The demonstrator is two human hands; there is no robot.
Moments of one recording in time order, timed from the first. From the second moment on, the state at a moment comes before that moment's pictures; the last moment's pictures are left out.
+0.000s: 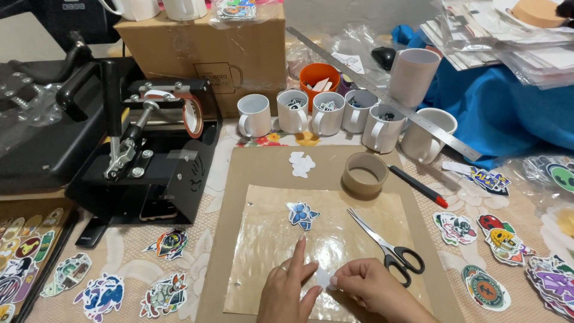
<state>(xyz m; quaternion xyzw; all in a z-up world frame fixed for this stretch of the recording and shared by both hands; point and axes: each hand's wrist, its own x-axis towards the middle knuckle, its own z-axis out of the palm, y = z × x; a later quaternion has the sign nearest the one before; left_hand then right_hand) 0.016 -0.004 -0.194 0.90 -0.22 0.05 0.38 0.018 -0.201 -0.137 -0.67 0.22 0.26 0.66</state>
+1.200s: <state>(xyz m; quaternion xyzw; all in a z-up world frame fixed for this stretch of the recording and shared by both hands) 0.019 -0.011 -0.224 0.90 -0.25 0.16 0.31 0.018 -0.164 -0.114 -0.74 0.27 0.16 0.59</state>
